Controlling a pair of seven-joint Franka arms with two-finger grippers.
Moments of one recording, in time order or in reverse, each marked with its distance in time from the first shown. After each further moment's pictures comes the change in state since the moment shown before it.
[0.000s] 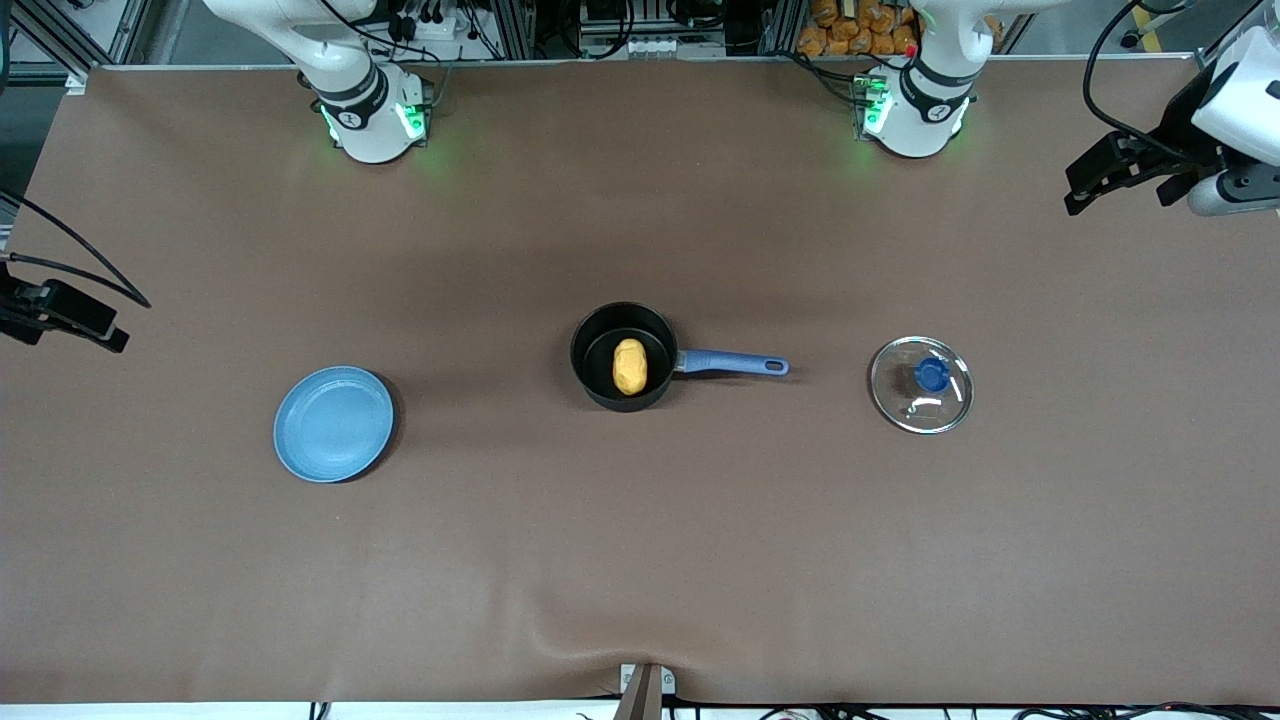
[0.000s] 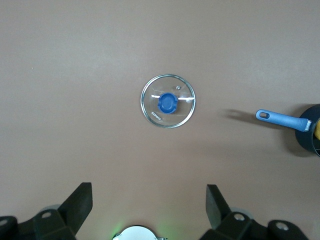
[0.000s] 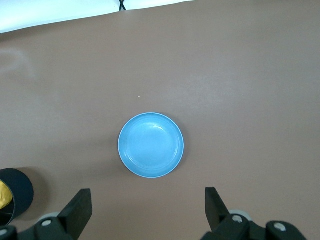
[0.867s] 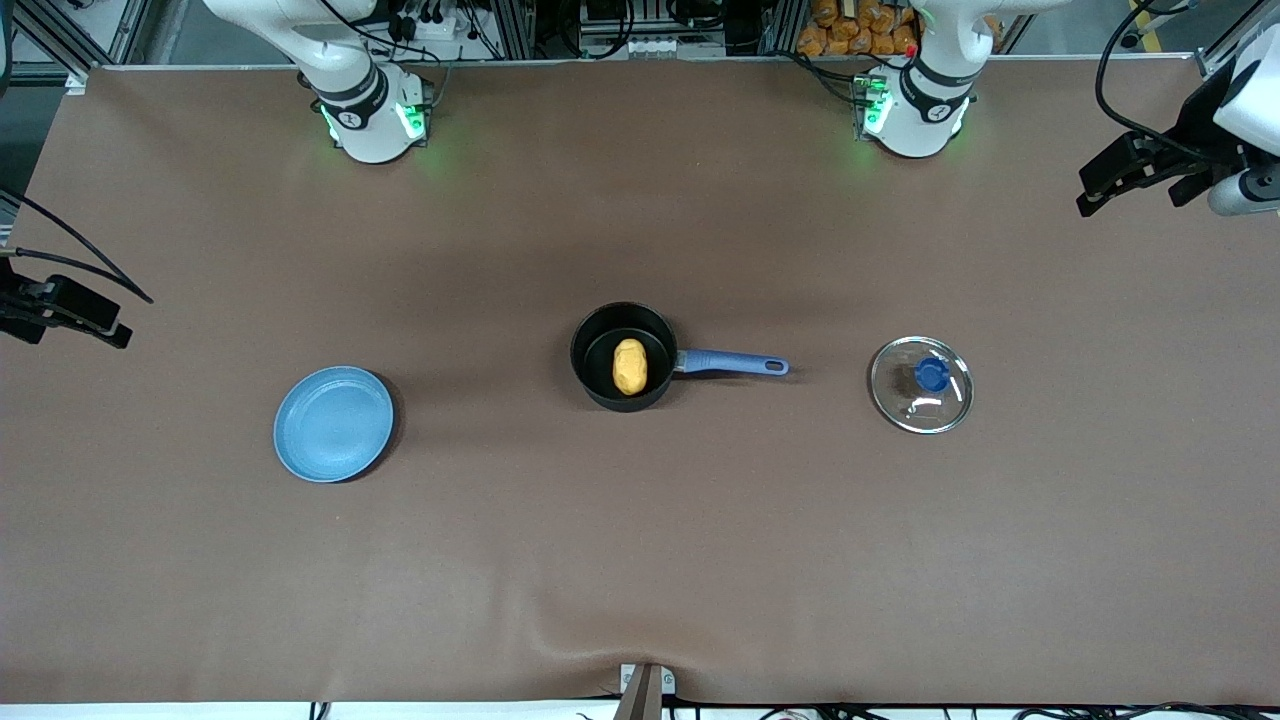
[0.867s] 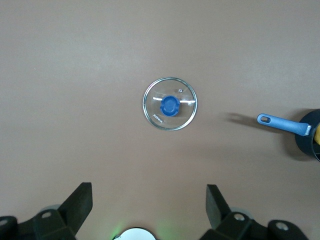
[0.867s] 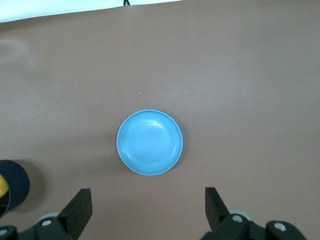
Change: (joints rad) left arm -0.020 0.000 0.038 0.005 0.000 0.005 0.003; right arm 0.001 0.000 0.002 -0.007 -0.005 -0.005 -0.044
